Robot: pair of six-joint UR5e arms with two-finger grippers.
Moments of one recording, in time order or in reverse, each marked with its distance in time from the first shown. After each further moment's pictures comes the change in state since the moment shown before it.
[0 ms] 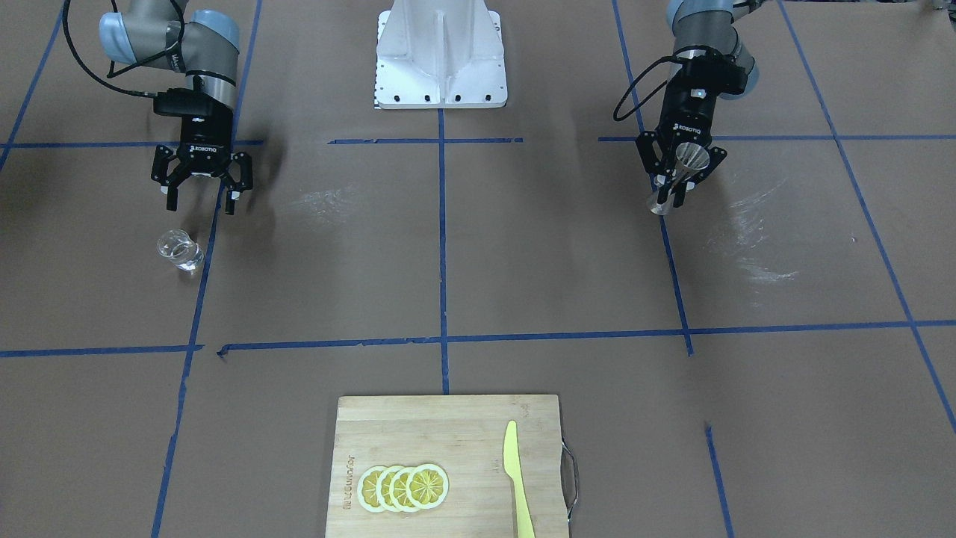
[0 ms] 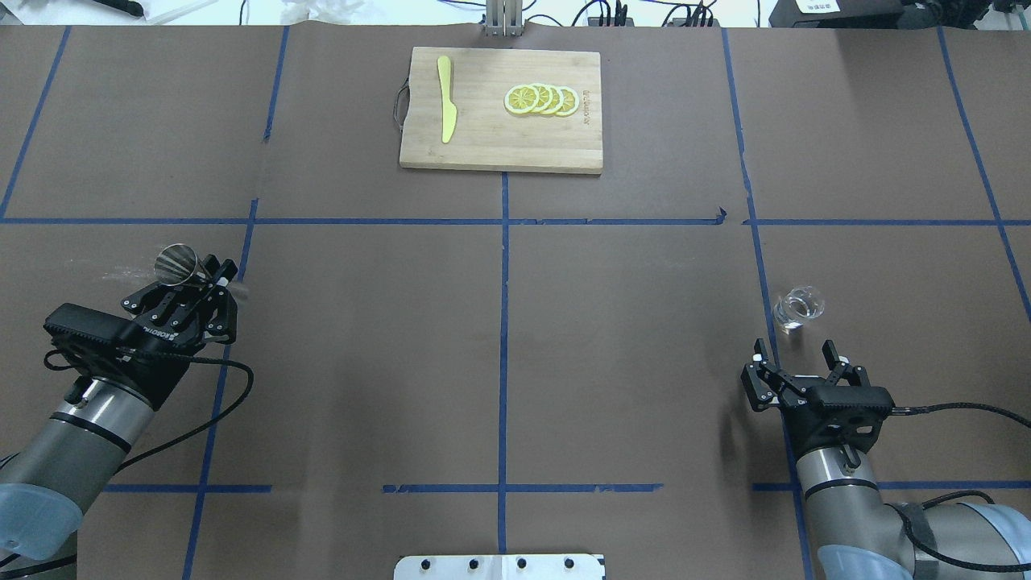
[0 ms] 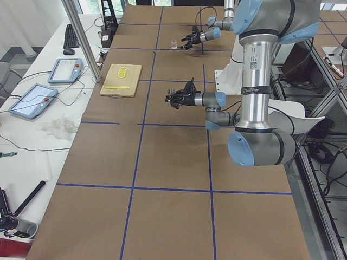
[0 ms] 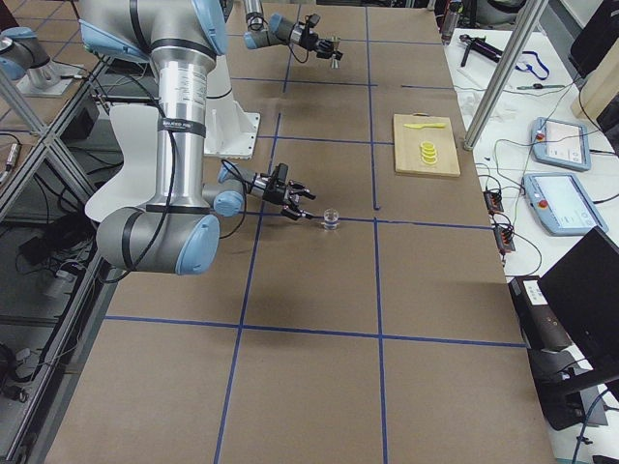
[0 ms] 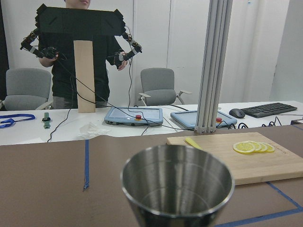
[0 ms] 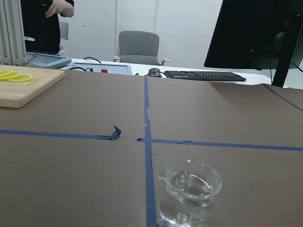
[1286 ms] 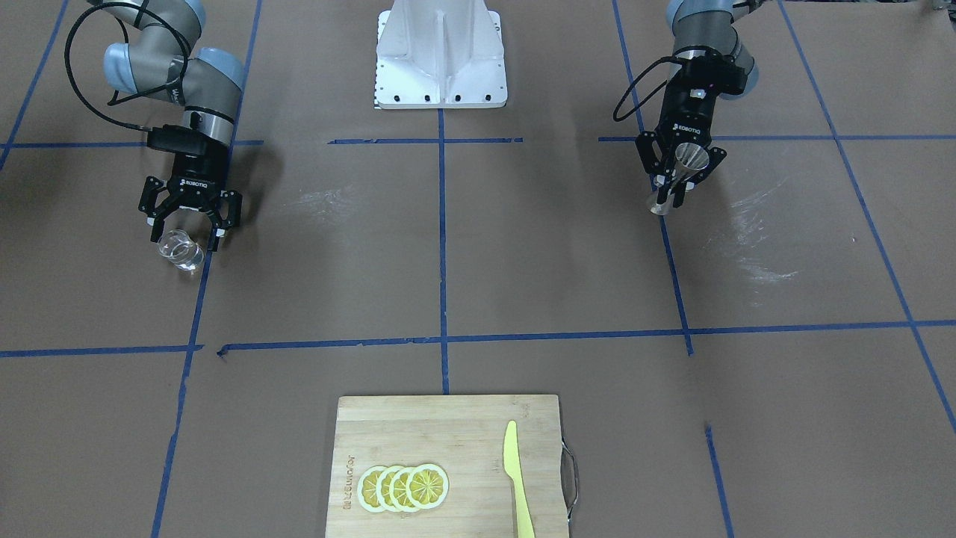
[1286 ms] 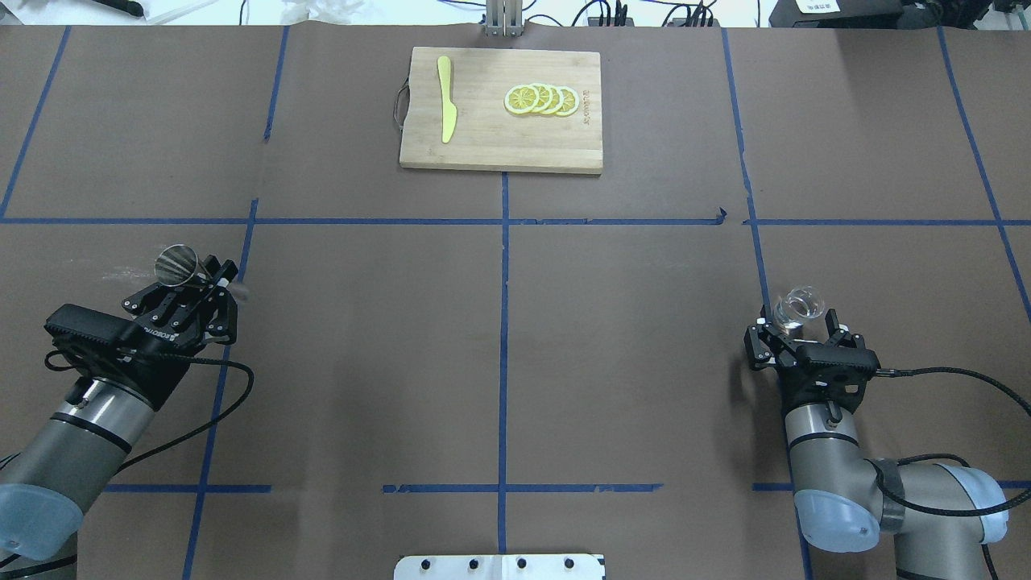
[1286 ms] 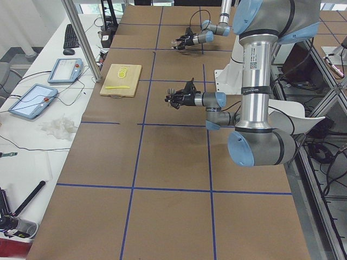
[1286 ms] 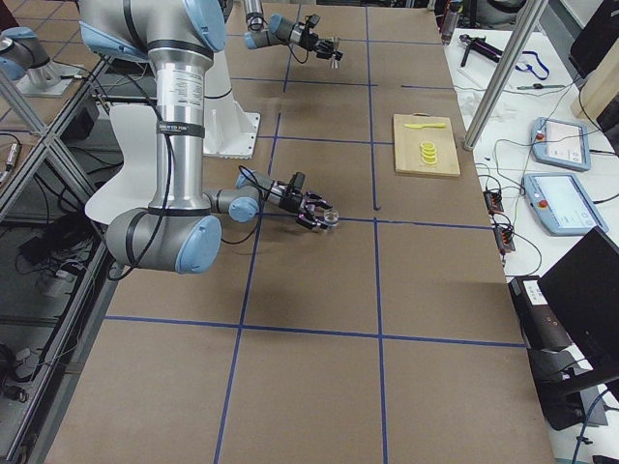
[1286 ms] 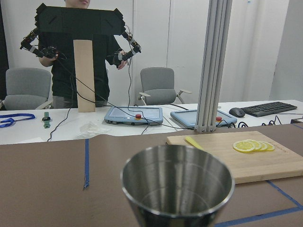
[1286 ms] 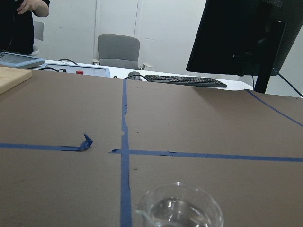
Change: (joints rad) left arm 0.001 0.000 0.001 0.000 0.000 0.000; right arm 0.099 0.081 -0.097 0.008 0.045 -0.035
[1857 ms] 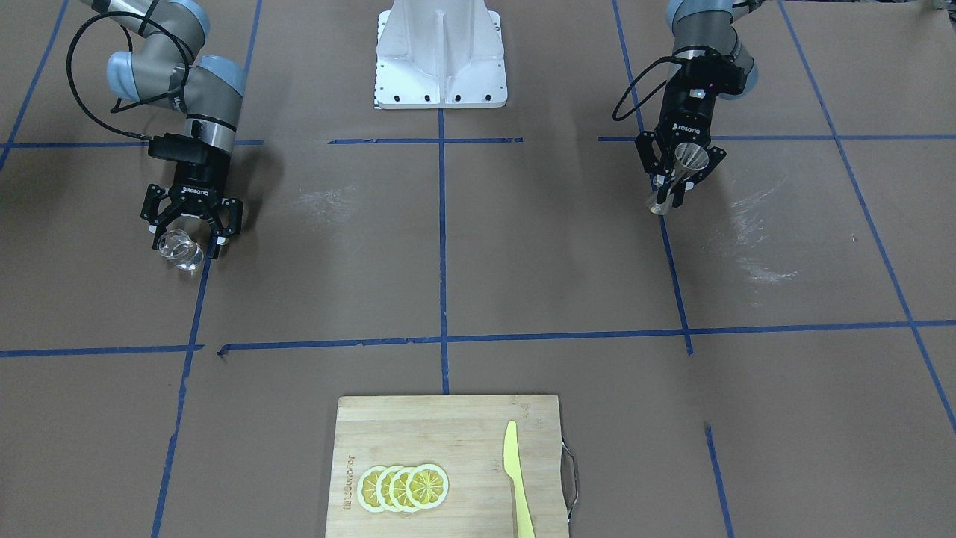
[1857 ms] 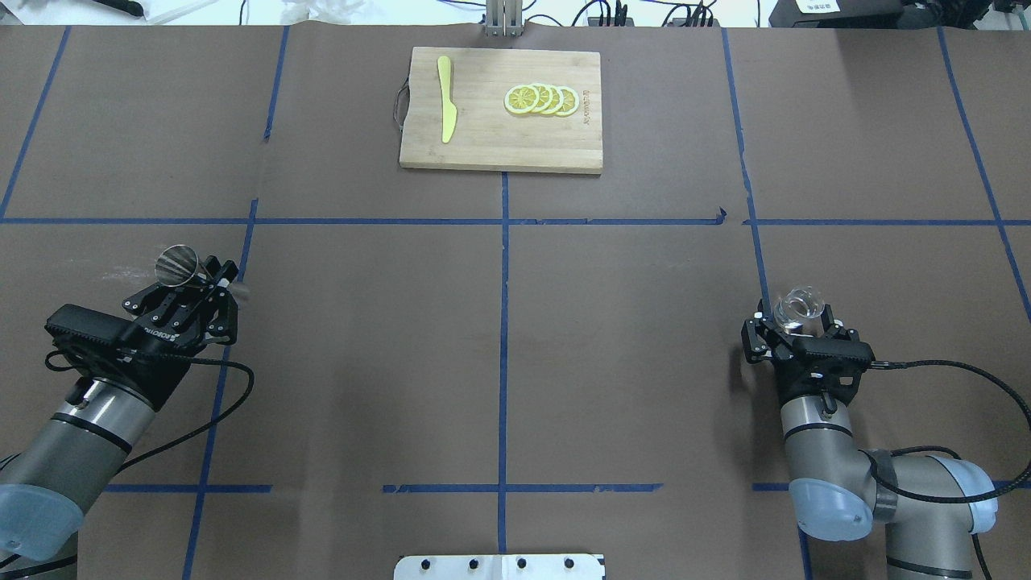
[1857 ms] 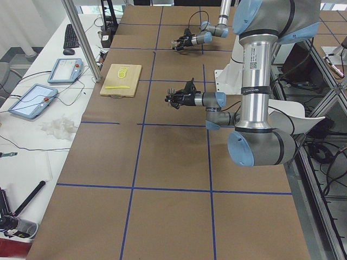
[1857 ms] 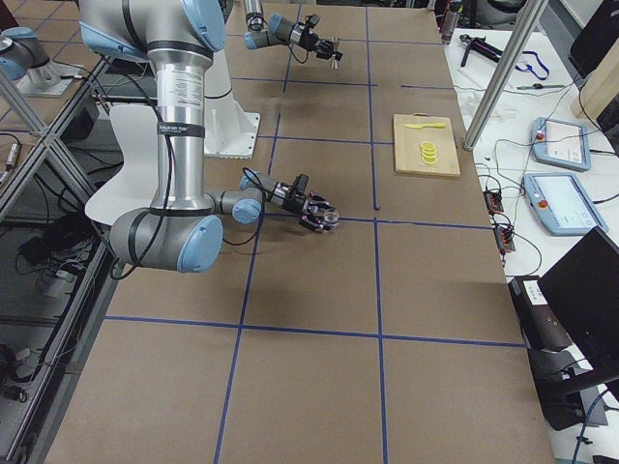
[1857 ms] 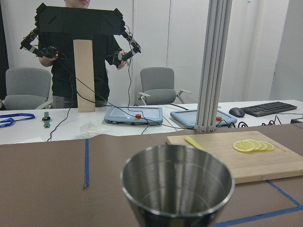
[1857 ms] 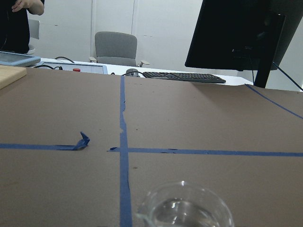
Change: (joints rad) left arm 0.001 -0.001 0.000 0.000 0.000 0.000; right arm 0.024 0.021 -0.045 0.058 0.019 -0.018
